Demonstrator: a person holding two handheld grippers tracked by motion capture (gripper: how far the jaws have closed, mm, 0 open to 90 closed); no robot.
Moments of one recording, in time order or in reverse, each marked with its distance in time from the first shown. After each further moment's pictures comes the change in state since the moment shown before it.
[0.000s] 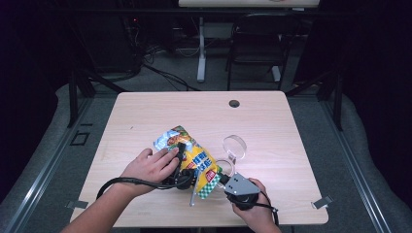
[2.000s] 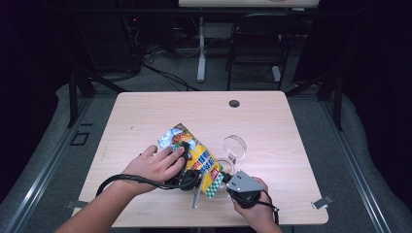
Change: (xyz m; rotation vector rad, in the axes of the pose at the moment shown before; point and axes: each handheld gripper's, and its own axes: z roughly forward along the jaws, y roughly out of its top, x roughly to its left) left arm 0.016 0.008 -0.013 0.004 0.011 0.090; right arm -0.007 -0.003 0.000 -0.003 -0.003 0.057
